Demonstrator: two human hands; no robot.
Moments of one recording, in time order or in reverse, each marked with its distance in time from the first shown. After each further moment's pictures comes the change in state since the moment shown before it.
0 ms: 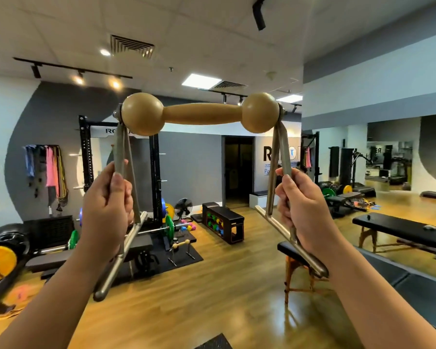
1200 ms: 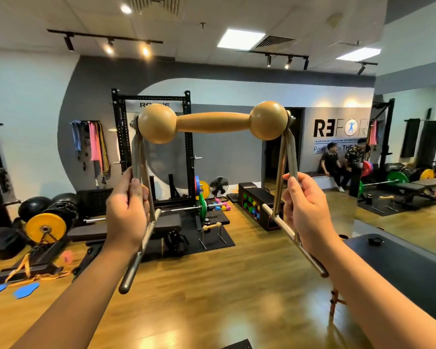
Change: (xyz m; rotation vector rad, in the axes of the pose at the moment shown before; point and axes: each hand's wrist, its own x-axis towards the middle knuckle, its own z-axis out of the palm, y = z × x) left_hand 0.125 -0.314 0.103 0.279 0.237 -0.102; right_hand 0.279 0.299 -0.057 0.032 -0.034 0.034
